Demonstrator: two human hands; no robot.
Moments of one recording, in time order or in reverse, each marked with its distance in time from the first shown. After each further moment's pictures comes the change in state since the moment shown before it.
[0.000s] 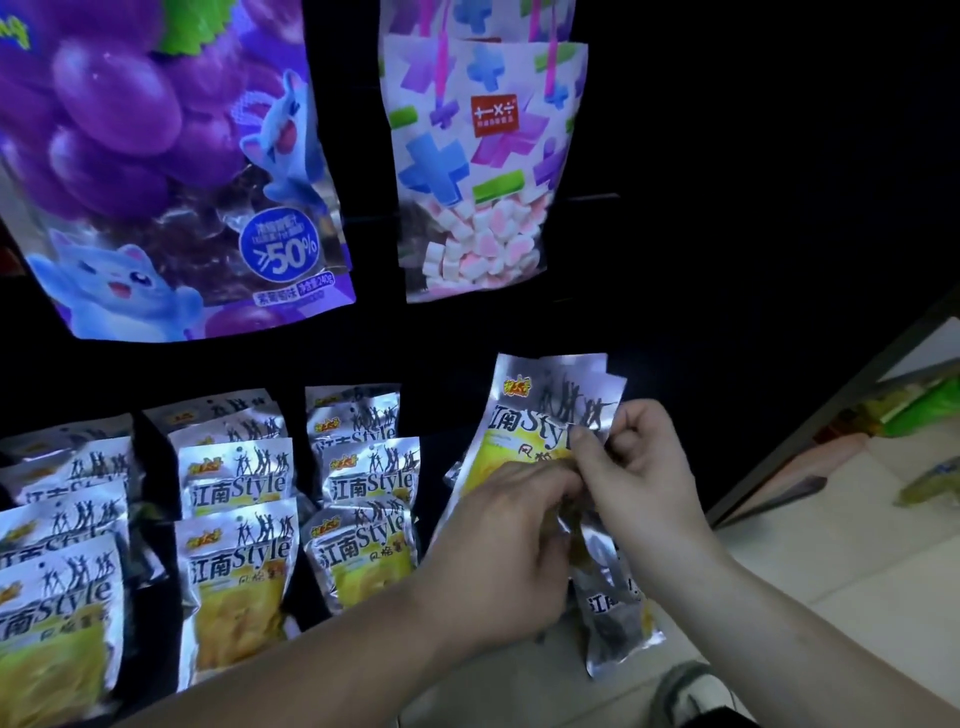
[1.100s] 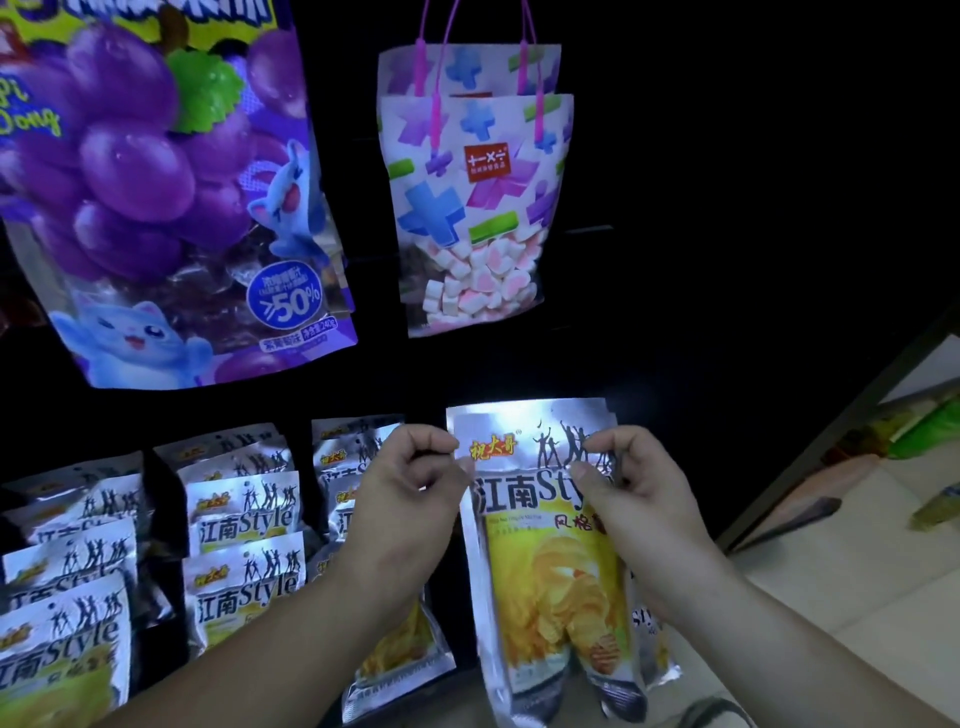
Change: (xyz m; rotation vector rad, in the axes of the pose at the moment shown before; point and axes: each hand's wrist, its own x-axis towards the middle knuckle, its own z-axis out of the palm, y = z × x) left_hand 0.010 -0.032 -0.041 -0.628 0.468 -0.638; right_hand 0.014 0.007 -0.008 -0.047 -0.036 0.030
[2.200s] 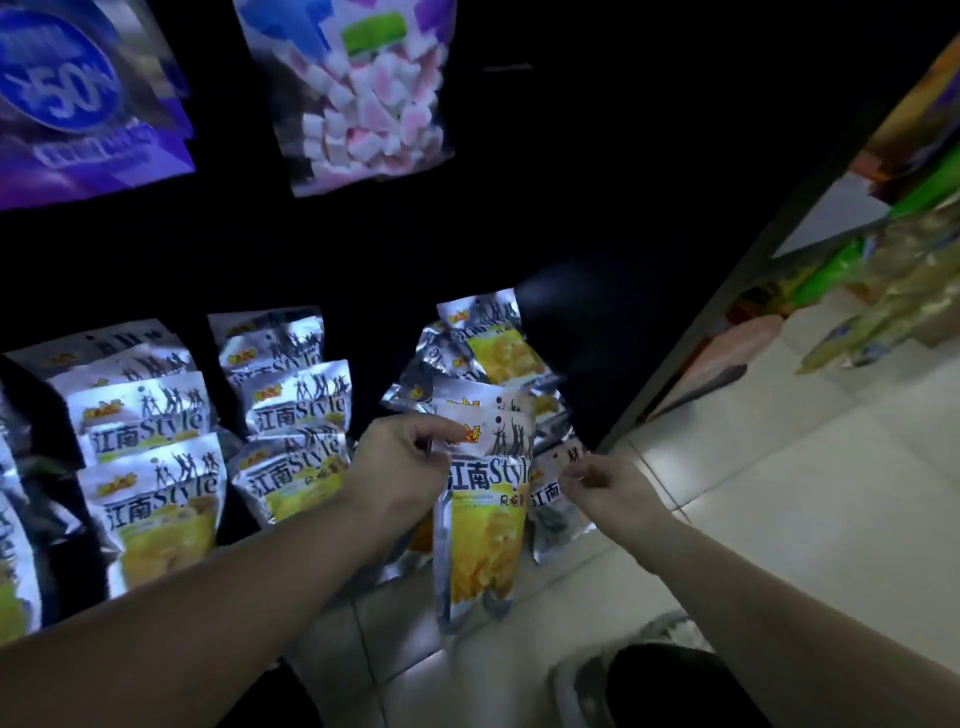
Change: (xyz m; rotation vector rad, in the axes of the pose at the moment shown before) left_hand -0.027 -0.097 0.045 0.400 -0.238 -0.080; right_hand -0.025 0.169 -0.095 -0.472 -0.044 0.352
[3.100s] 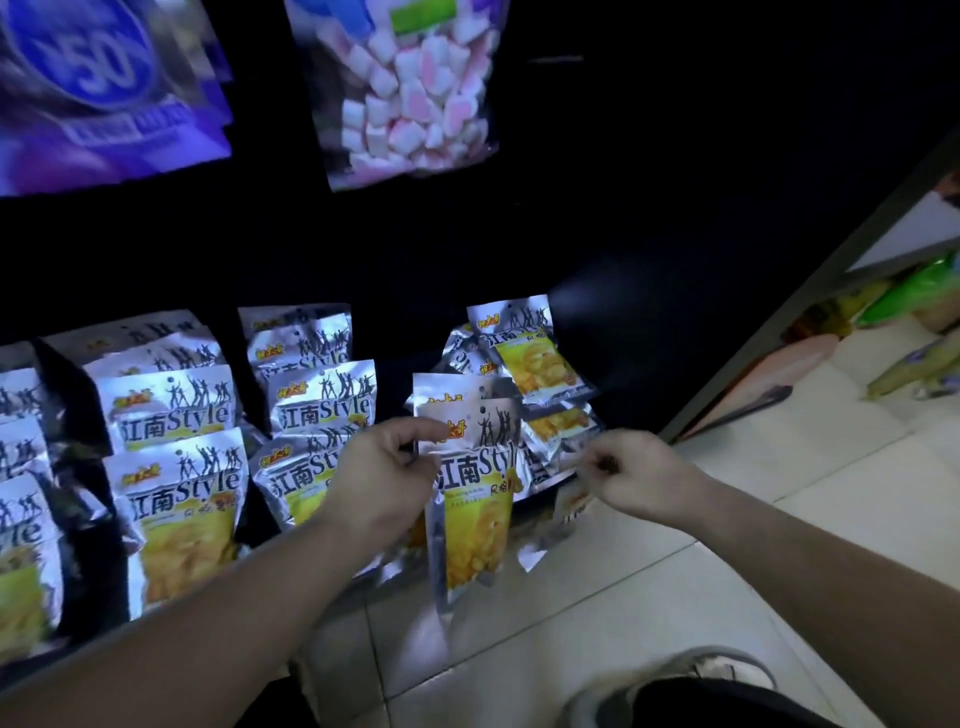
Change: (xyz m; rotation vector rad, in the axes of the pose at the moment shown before) left_hand 0.009 -0.024 -0.027 -0.001 0.092 -0.047; right_hand 0.041 -0.044 -0.020 -0.550 -0.217 -0.422
